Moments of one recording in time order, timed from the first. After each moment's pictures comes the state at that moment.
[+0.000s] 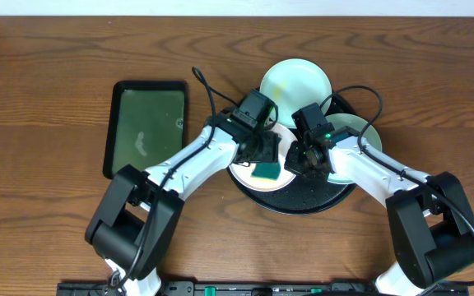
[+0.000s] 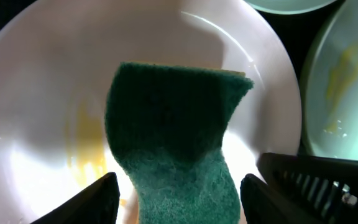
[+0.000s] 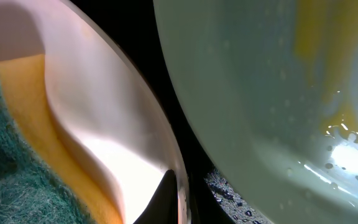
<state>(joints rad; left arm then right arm) -0.61 1.86 1.23 -0.56 0.19 -0.57 0.45 1.79 1.00 -0.57 -0.12 0.82</state>
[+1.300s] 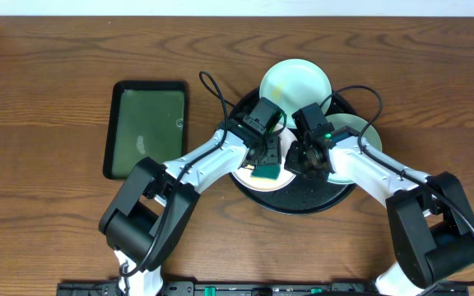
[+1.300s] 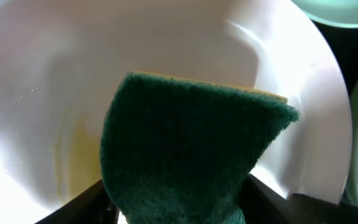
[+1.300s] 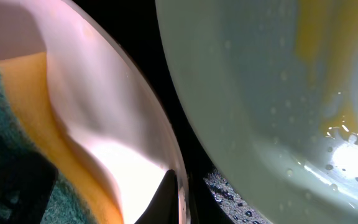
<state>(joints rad) -0.65 1.94 1.21 -0.49 0.10 -0.67 0.44 1.79 1.00 -0.57 -0.13 0.81</state>
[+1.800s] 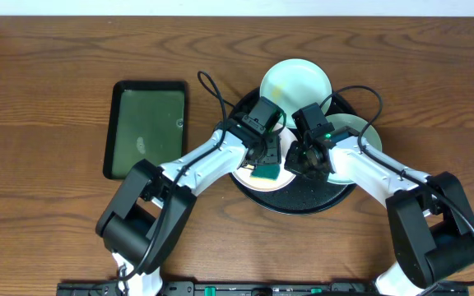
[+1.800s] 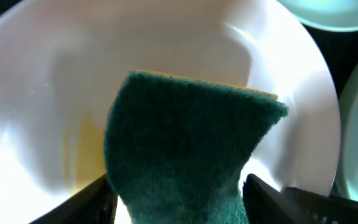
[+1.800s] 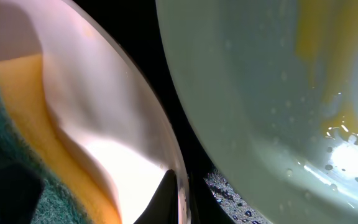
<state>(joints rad) -0.65 1.91 1.21 -0.51 0.09 -0.67 0.44 1.79 1.00 -0.57 -0.13 0.81</state>
